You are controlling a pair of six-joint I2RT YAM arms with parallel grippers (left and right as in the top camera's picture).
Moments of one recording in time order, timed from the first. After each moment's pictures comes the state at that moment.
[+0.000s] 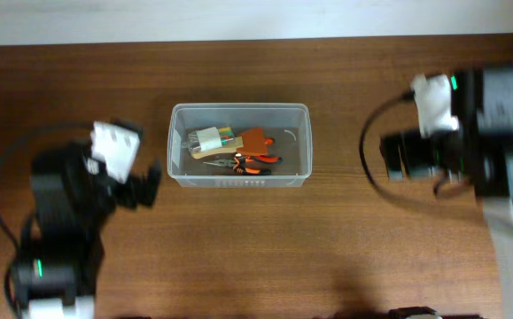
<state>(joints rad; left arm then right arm) 0.01 0.87 1.02 -0.71 0.12 0.38 0.04 1.25 1.59 -1.32 -0.03 -0.18</state>
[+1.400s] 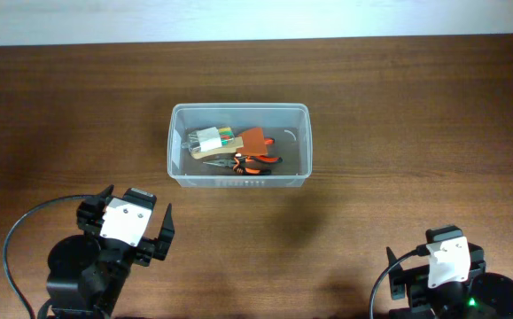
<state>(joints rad) -0.09 0.47 0.75 -0.69 0.07 0.32 0.04 0.27 0.86 -1.17 -0.03 -0.21</state>
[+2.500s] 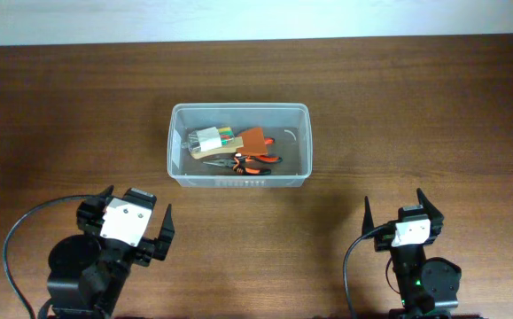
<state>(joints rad) -0.09 0.47 0.75 -0.70 0.06 0.32 0.03 0.01 0.01 -0.07 -0.02 -0.21</state>
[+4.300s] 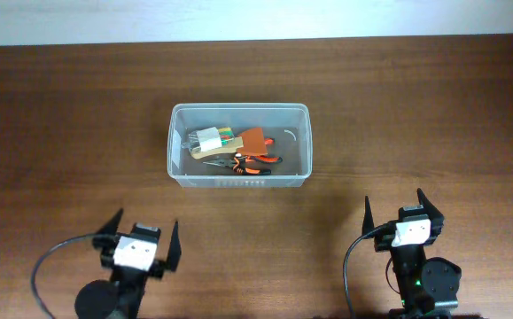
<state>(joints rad) -0.10 0.02 0.27 -0.40 0.03 0.24 0.03 0.01 0.01 -0.07 -0.02 -0.21</state>
